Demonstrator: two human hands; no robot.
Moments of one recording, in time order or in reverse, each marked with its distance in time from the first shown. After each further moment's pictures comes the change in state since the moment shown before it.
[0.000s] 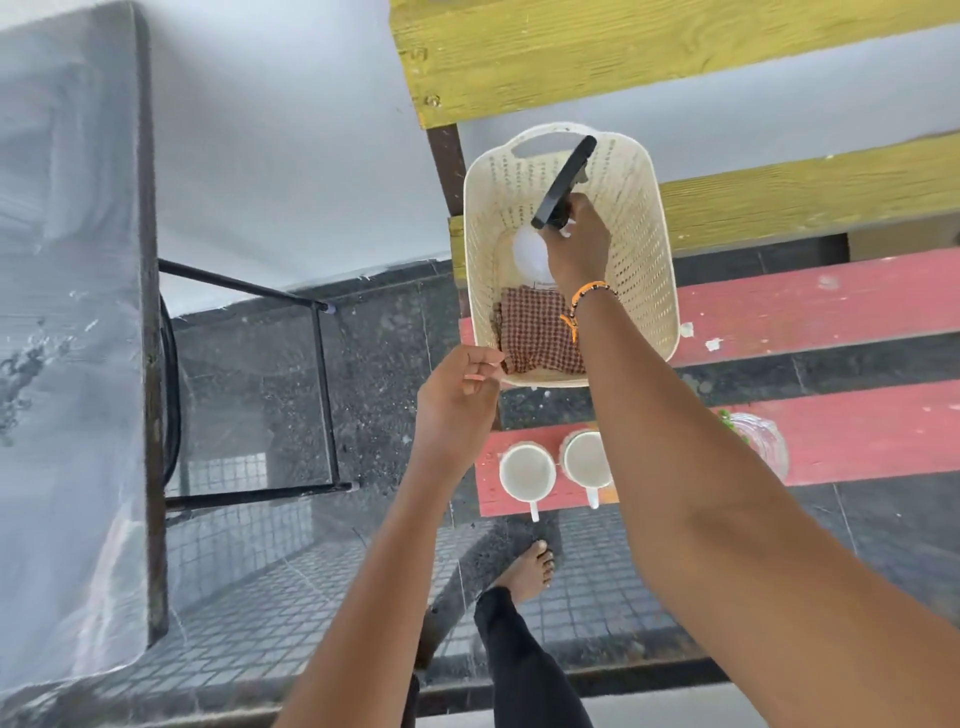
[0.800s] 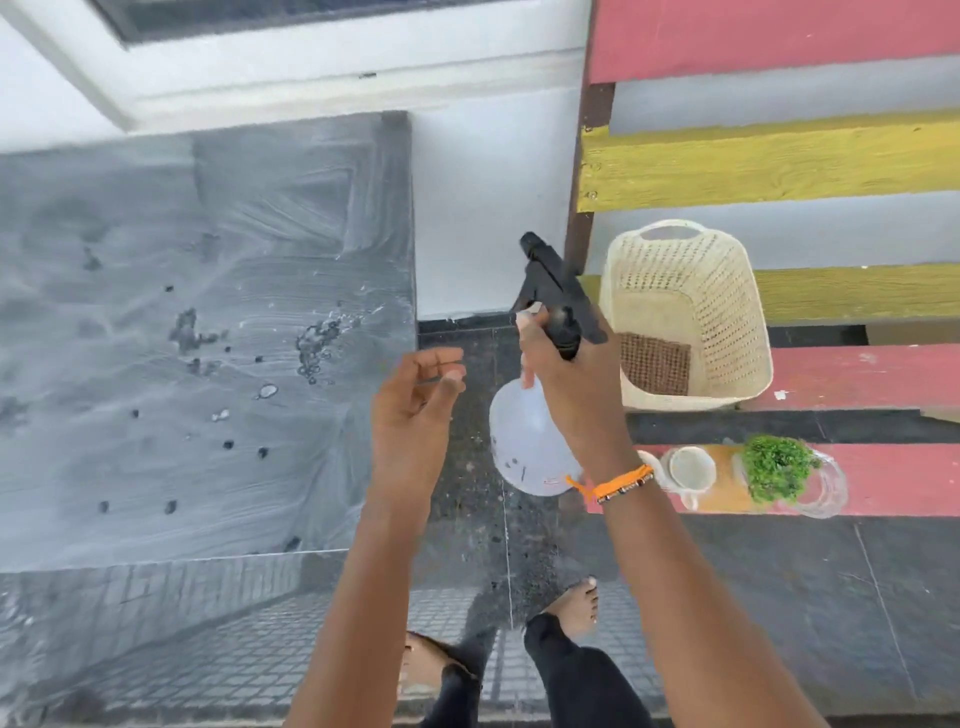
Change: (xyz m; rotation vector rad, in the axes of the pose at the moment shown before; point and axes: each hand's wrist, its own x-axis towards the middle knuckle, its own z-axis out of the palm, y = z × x) left_hand -0.111 0.008 -0.233 -0.451 0.280 0.074; right_hand -0.290 -0.198 0.039 0.443 -0.232 -0.258
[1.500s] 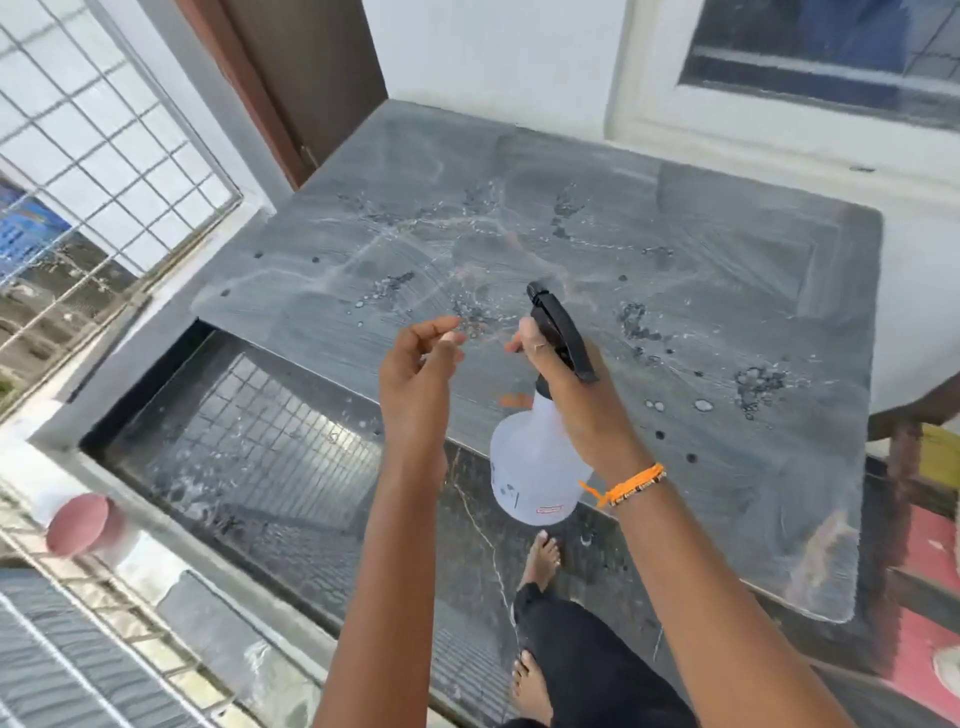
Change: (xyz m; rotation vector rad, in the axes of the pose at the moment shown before) left_hand -0.008 0.000 -0.436 -0.264 0.609 0.016; right_hand -0.139 -0.031 0.422 0.010 -0.697 0.138
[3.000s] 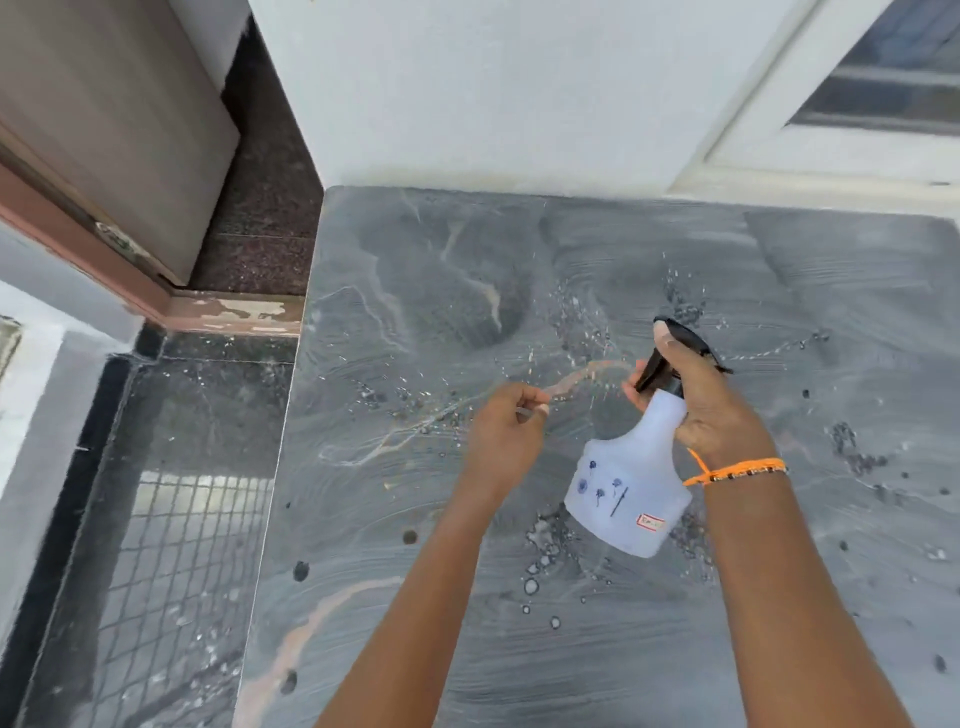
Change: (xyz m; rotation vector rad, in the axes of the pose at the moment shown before) left_hand 0.429 -0.051 0.001 0.508 -0.857 -0.128; right_hand 0.339 0.025 0.095 0.514 0.810 0.439
